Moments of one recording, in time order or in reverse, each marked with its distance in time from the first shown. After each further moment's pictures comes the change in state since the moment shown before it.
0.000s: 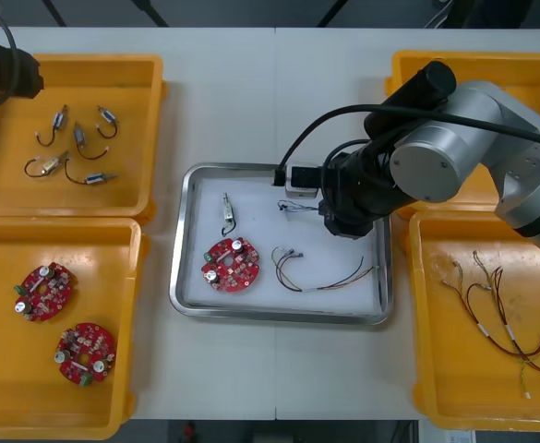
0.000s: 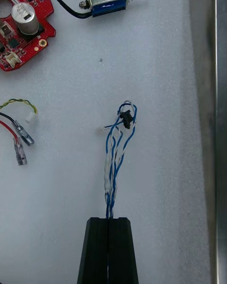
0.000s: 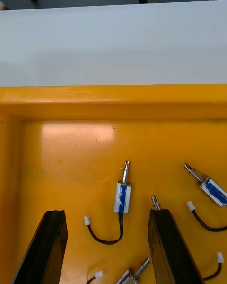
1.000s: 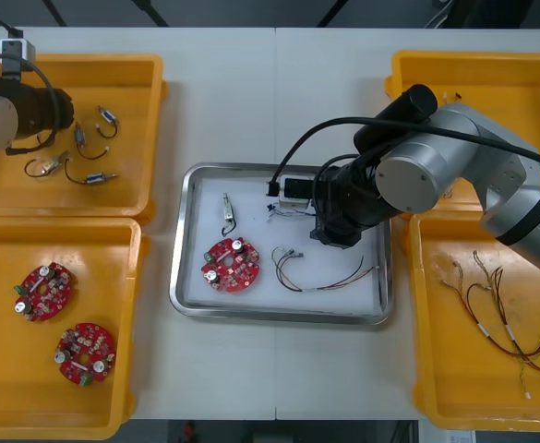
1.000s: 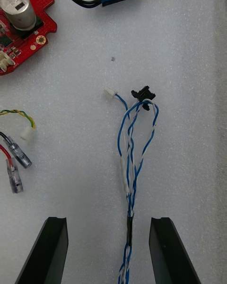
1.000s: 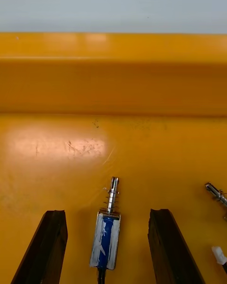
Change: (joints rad) right arm 0.000 0.031 0.052 0.093 -0.019 -0.084 0.019; left arm 0.000 -0.042 -0.254 0.218 0.048 -0.428 0.084
